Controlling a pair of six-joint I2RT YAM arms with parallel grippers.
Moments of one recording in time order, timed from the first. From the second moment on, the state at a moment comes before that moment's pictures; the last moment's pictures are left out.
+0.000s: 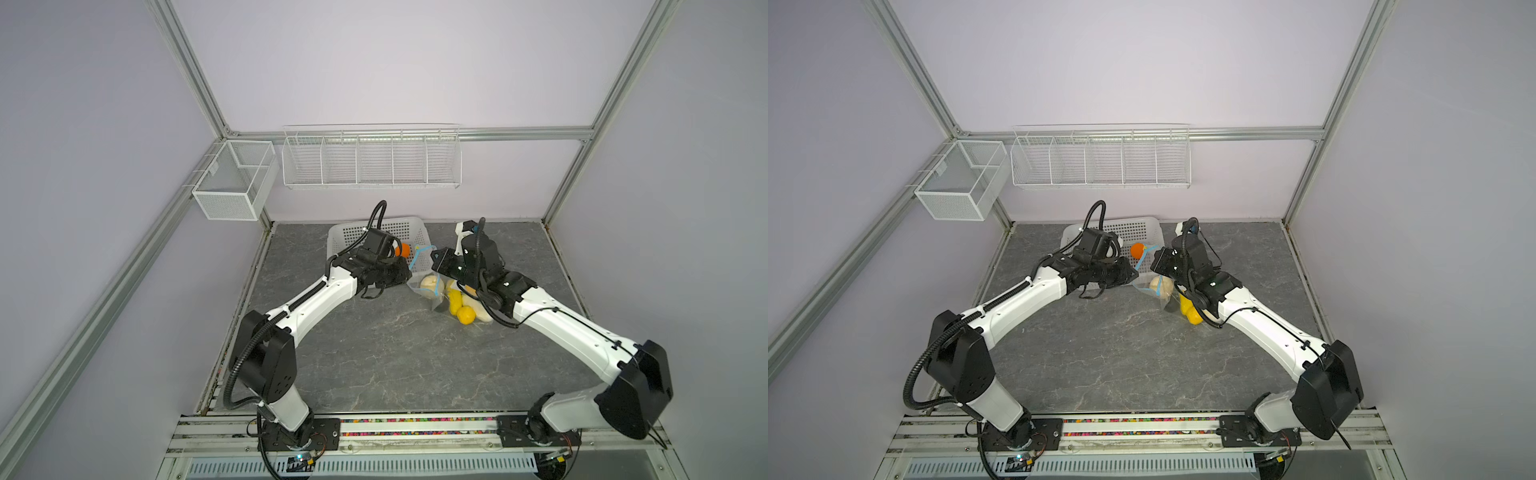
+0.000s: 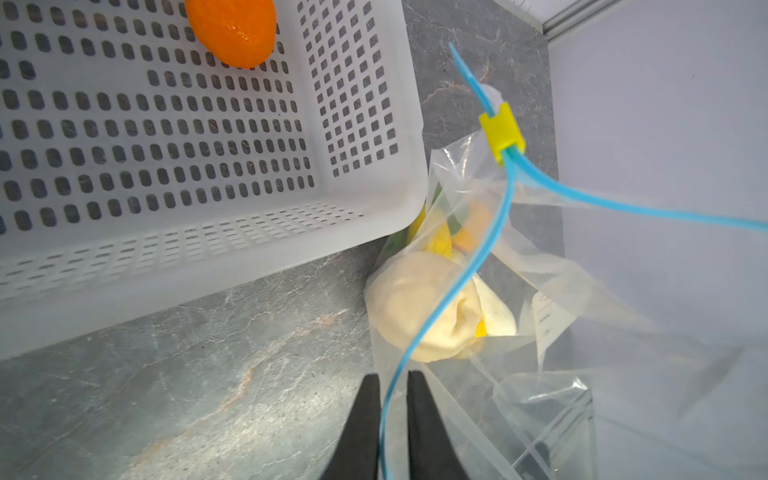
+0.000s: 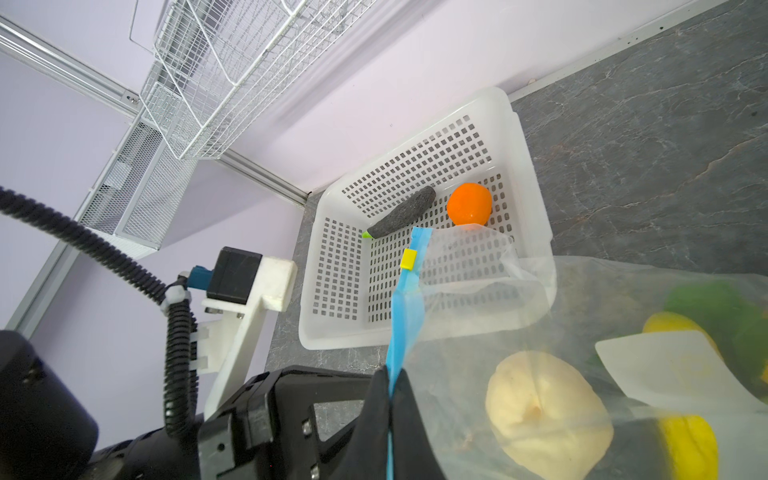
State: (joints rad) left arm -0.63 1.66 1.38 -0.51 0.28 -0.69; right arm 0.66 1.41 1.18 -0.20 0.05 0.83
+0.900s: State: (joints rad) left arm -0.76 1.75 1.80 -0.65 0.30 -0.71; right arm 0.59 1.16 1.15 -0.31 0.19 0.75
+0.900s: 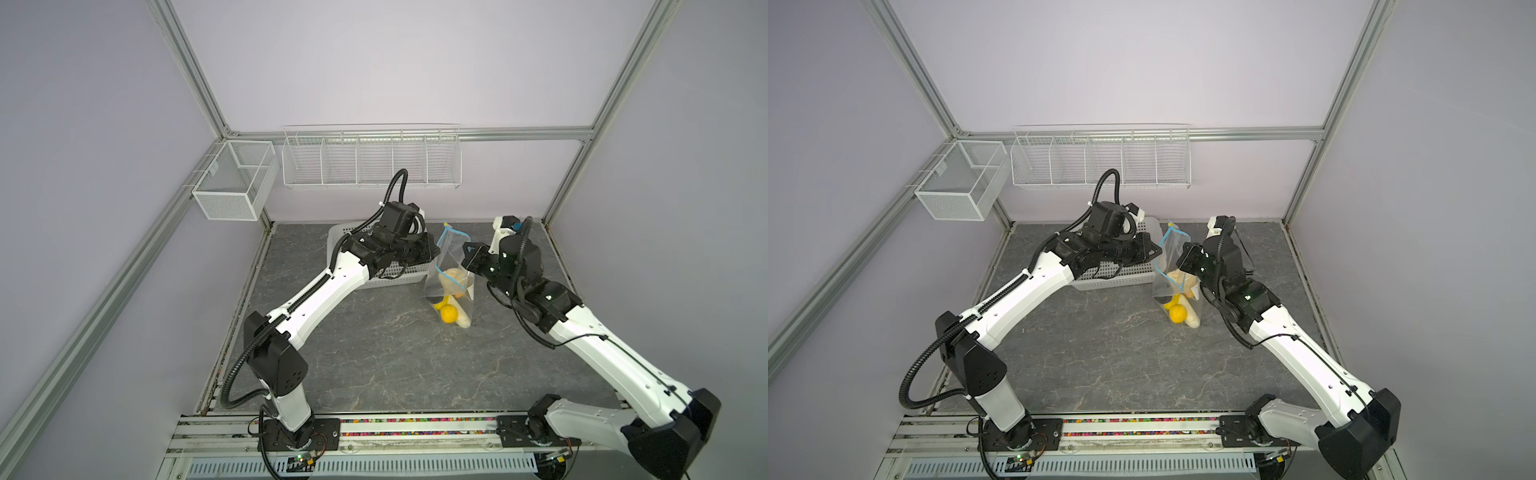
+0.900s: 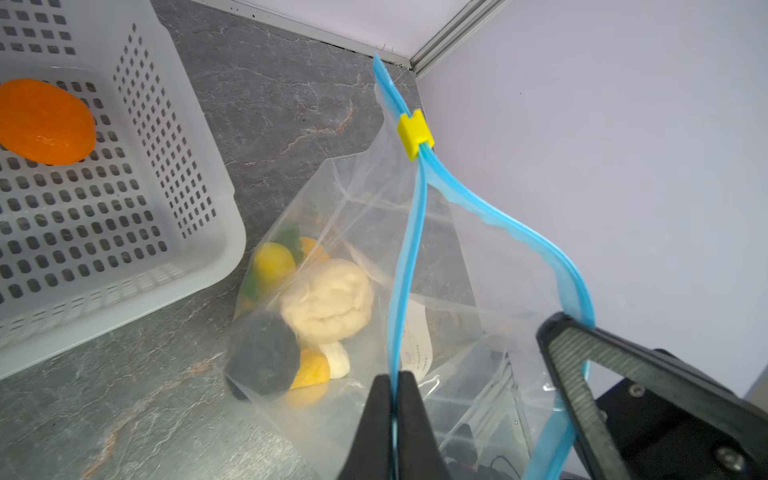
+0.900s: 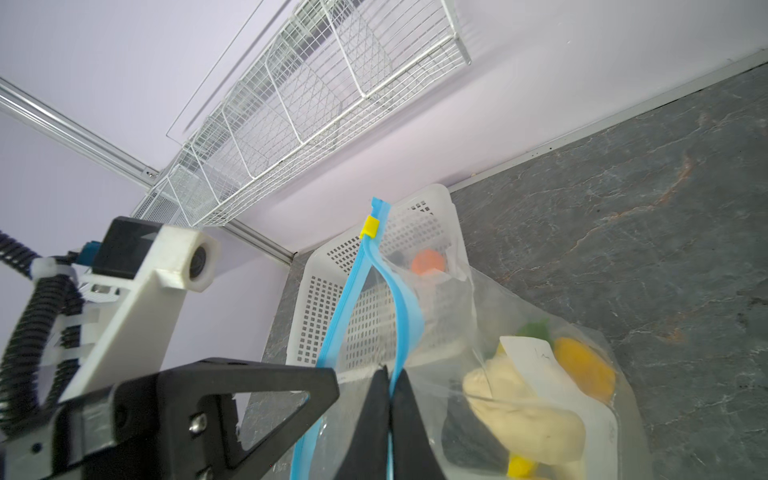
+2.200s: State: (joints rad) left arm -0.70 1.70 1.66 -0.66 0.18 -0.71; right arm 0.56 1.17 1.13 -0.36 0.15 0.68
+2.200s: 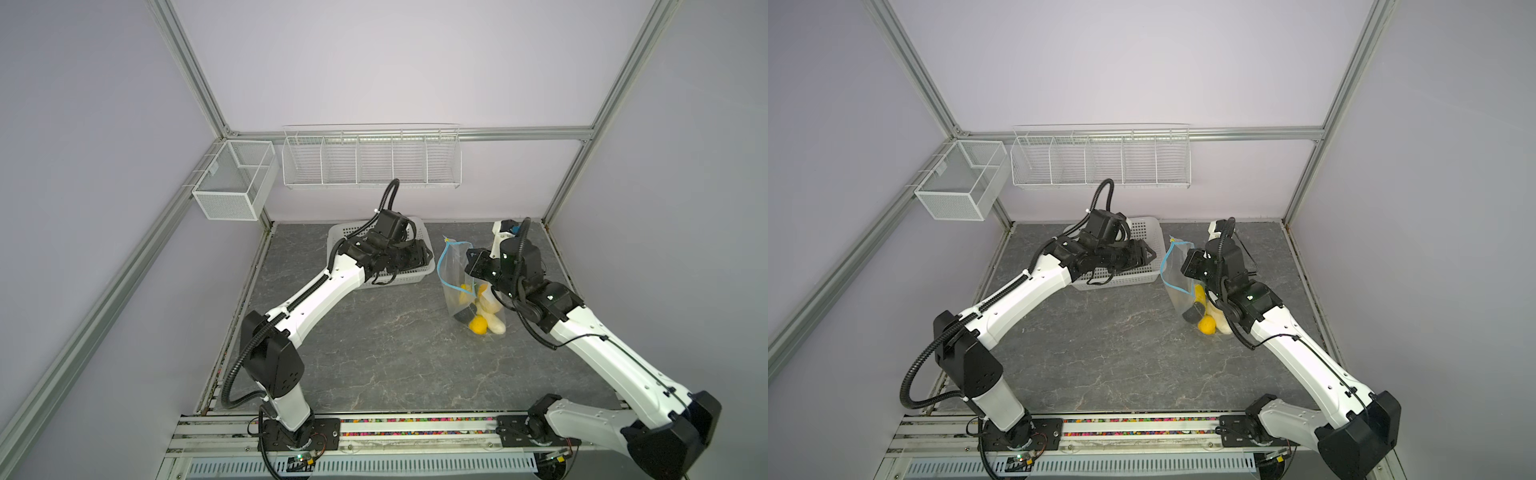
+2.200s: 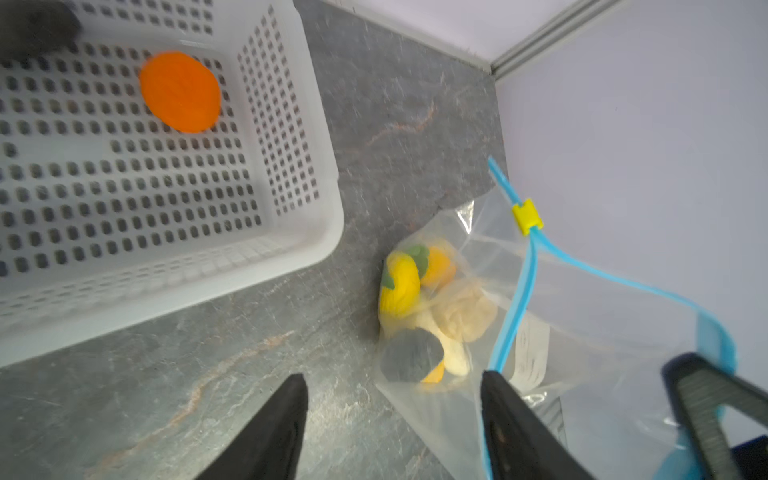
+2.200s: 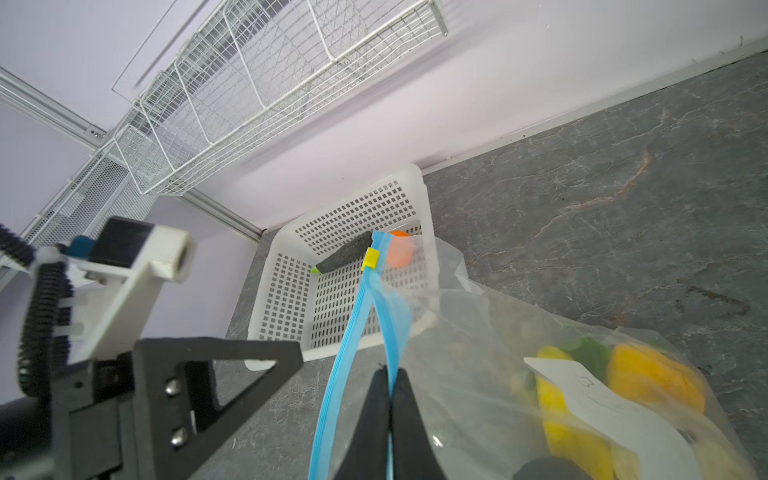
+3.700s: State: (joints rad) left arm -0.57 2.63 2.49 -0.86 -0.18 -0.47; right arm 0.54 1.29 1.13 -0.29 0.12 0.68
